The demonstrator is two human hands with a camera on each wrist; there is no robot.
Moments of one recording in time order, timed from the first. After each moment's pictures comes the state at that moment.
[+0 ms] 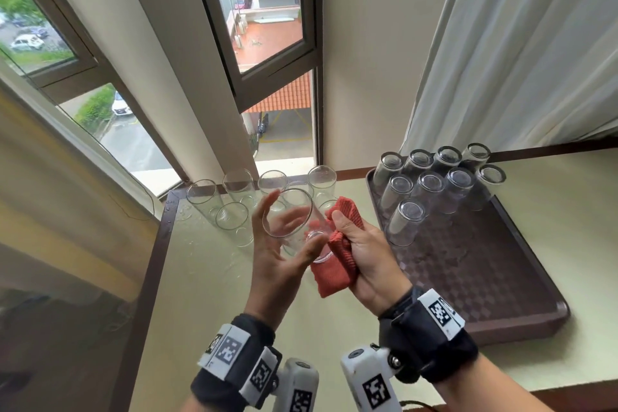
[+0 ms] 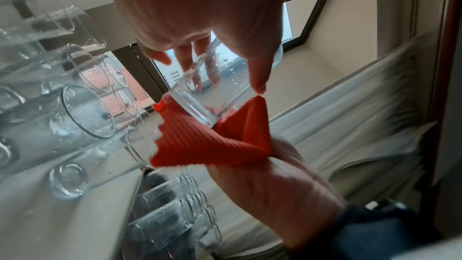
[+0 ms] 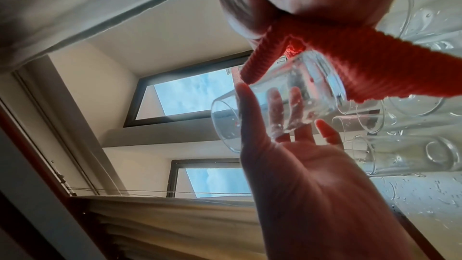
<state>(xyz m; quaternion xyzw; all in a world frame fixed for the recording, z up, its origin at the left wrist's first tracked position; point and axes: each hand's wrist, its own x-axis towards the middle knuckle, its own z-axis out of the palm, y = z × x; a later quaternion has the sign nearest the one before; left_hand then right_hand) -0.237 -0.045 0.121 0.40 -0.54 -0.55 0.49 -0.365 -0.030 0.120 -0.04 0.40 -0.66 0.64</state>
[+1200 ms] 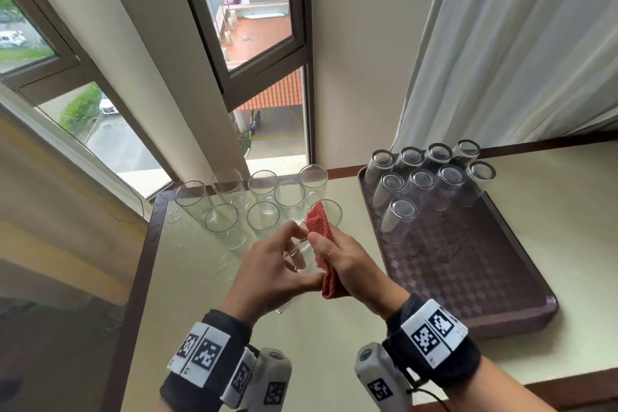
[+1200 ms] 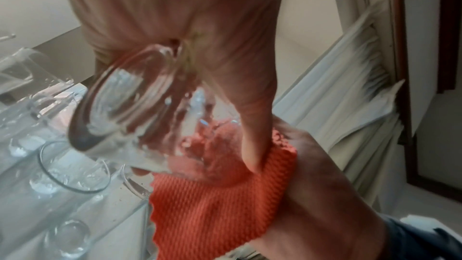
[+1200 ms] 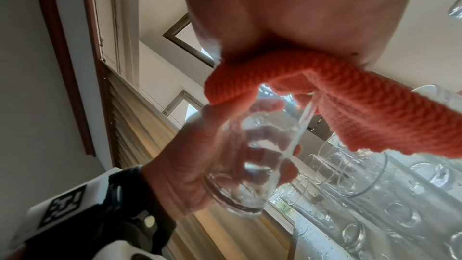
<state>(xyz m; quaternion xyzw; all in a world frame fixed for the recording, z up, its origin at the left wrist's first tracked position) -0.223 -0.060 0.120 0.45 -0.75 -0.42 0.22 -0.377 -0.017 0.113 -0.49 0.52 -0.48 0.51</state>
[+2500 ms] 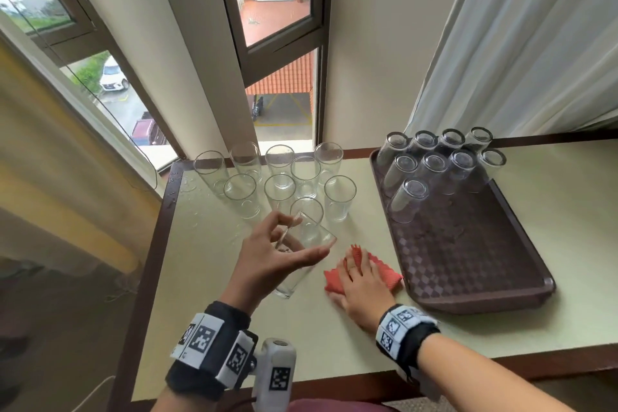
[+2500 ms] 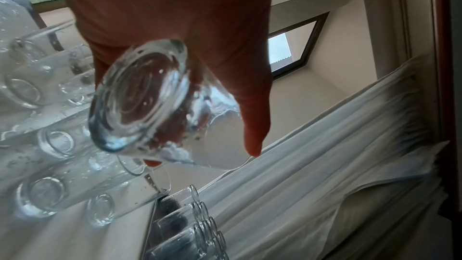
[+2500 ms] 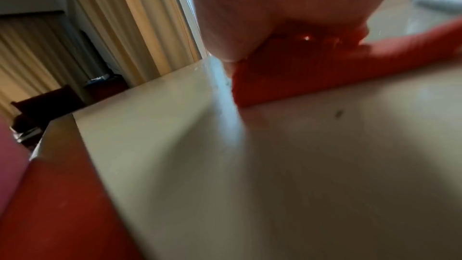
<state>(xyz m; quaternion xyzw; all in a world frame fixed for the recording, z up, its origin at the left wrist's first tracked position) -0.184 -0.031 0.106 0.50 -0.60 -0.54 0.32 -0.374 0.032 -0.034 -0.66 0.71 0.13 0.21</state>
